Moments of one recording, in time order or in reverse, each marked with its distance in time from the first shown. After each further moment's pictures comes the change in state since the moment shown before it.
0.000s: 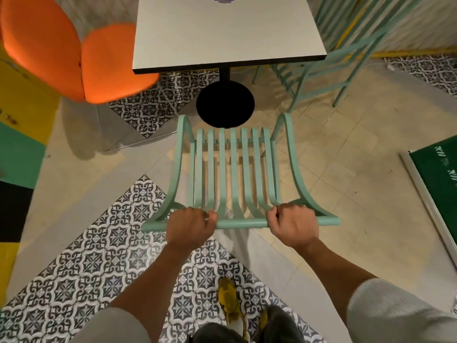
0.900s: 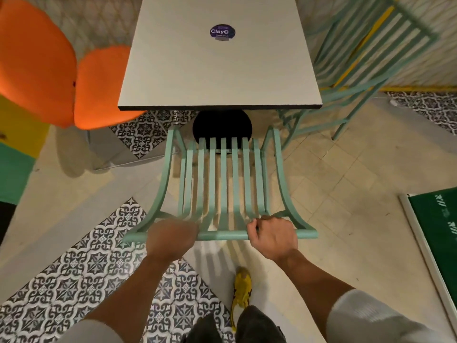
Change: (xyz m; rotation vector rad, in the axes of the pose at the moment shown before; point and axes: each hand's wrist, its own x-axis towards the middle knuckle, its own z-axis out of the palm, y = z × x) left_hand 0.161 0.002 -0.020 -0.019 -0.053 -0.080; right_hand 0.173 0.041 -0.011 -0.023 -0.037 -0.103
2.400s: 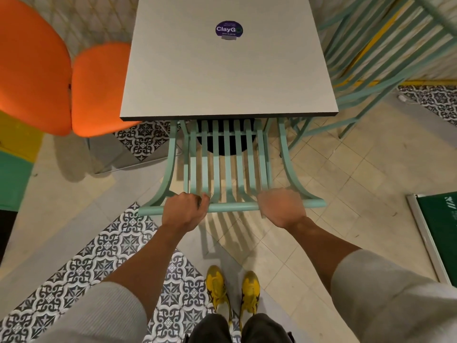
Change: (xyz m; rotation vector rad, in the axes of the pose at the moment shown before) left_hand 0.132 -0.042 -0.023 0.179 0.038 0.302; right_hand 0.146 0.005 -0.017 -0.061 -0.186 -0.117
